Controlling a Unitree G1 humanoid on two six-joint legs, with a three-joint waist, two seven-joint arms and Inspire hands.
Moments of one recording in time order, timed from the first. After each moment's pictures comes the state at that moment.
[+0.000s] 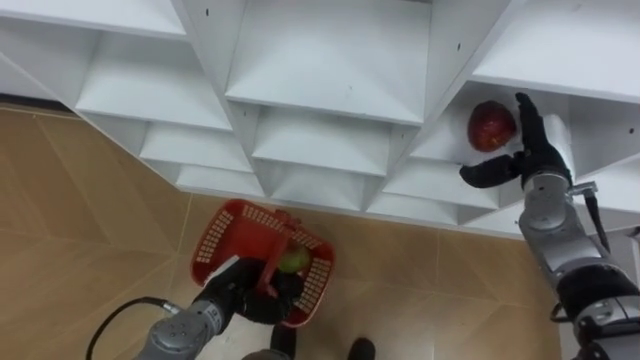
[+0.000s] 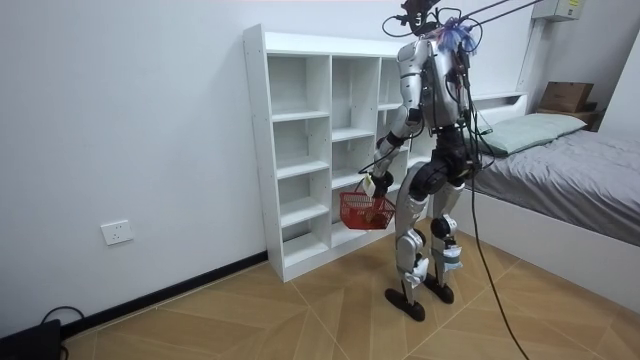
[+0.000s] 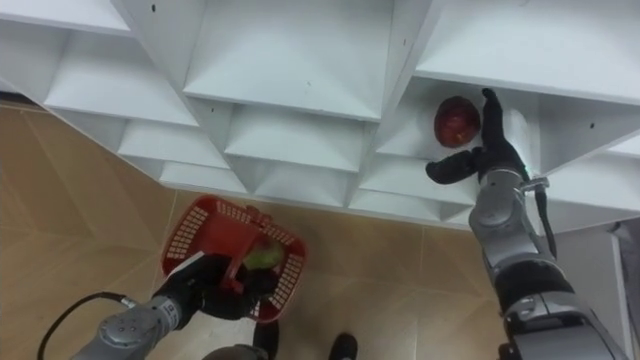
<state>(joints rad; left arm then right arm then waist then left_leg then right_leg) -0.10 0.25 -0.28 0.76 -0.04 -0.02 -0.20 -0.55 -0.40 0.16 1.02 -0.17 -0.09 -0.32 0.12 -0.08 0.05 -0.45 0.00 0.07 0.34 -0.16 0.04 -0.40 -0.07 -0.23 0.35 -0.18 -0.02</state>
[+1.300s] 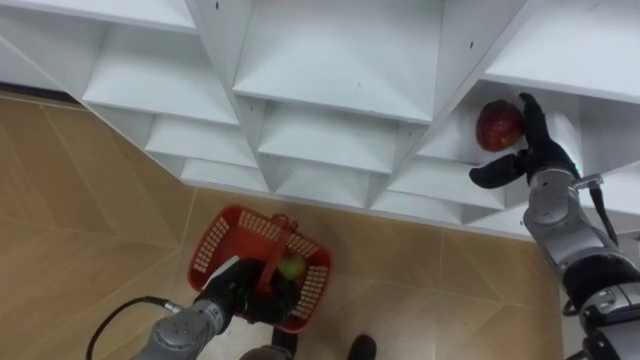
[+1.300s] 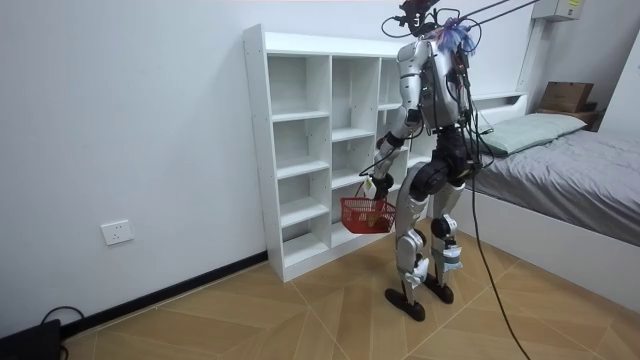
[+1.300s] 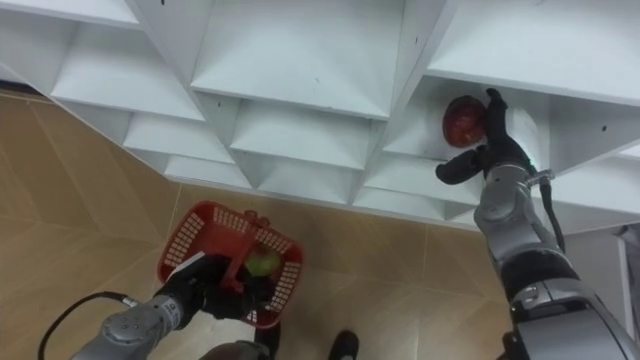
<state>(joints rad) -0.13 0.26 -0.32 0.79 -0.08 -0.02 -0.18 -0.60 -0.42 0.20 1.07 -0.19 -0.07 -0.34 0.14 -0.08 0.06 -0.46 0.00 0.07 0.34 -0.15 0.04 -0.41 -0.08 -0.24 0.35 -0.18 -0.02</state>
